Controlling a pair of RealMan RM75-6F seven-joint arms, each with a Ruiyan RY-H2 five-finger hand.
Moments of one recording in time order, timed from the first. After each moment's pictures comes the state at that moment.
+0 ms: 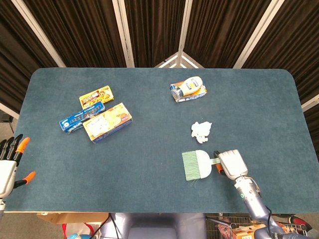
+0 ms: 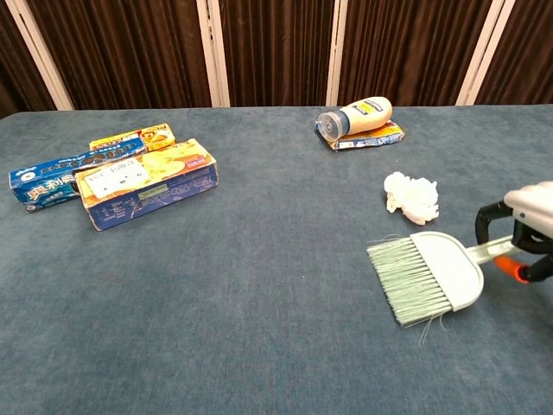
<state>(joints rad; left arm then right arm) -0.08 -1.16 -0.03 -1.58 1.54 1.56 0.14 0.40 -1.47 0.07 -1.46 -1.35 1.11 -0.41</state>
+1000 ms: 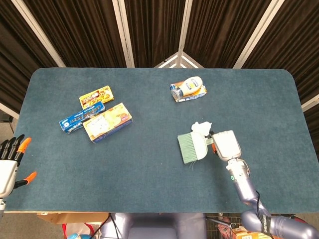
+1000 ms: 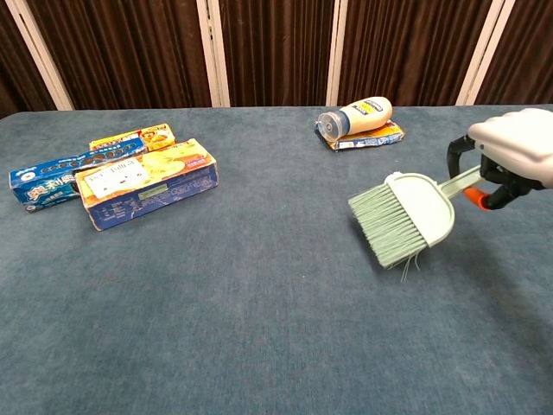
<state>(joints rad) -0.09 -1.15 -0.03 -1.59 1.53 1.53 0.11 0.53 -1.53 0.22 -1.45 -1.18 1.10 -0.65</state>
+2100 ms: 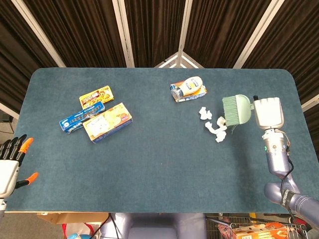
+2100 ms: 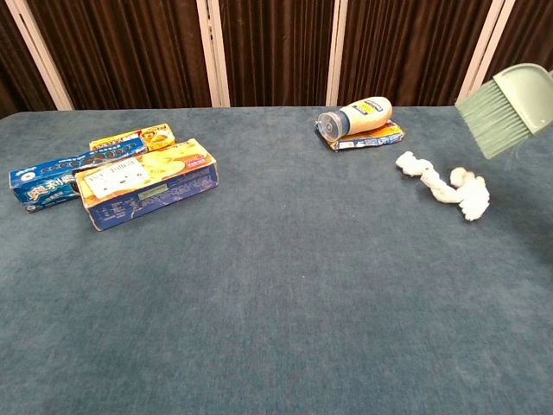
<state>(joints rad) -0.09 -1.14 -0.03 -1.61 1.55 1.53 0.10 0.61 -1.36 0.29 -1.21 -1.14 1.13 -0.70</state>
